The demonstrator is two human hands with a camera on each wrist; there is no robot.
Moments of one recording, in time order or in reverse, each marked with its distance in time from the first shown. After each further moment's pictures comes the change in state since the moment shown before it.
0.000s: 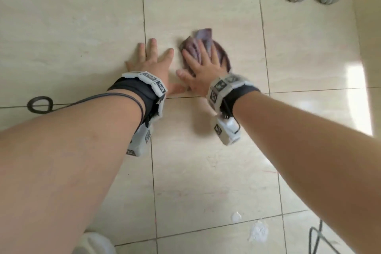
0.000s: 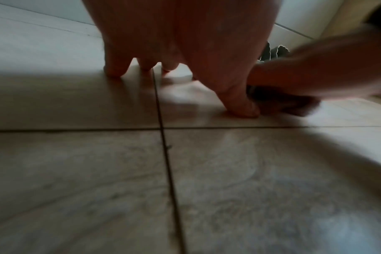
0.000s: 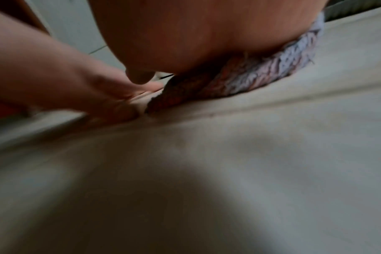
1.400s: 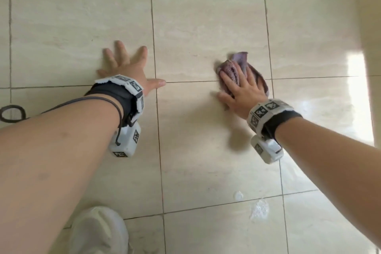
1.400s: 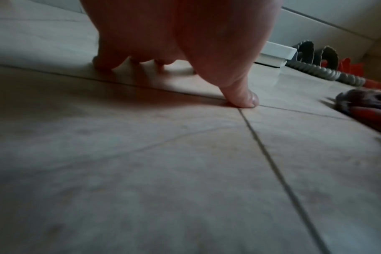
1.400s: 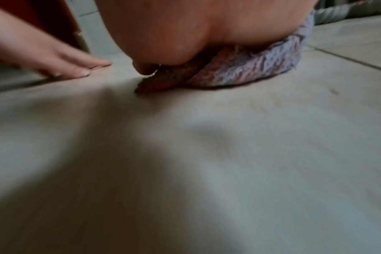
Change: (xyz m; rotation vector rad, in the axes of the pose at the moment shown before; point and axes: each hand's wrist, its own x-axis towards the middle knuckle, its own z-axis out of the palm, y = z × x) left_hand -0.046 -0.052 0.014 -0.083 0.013 -0.215; right_hand -0.086 0.063 0.038 -0.082 -0.052 0.122
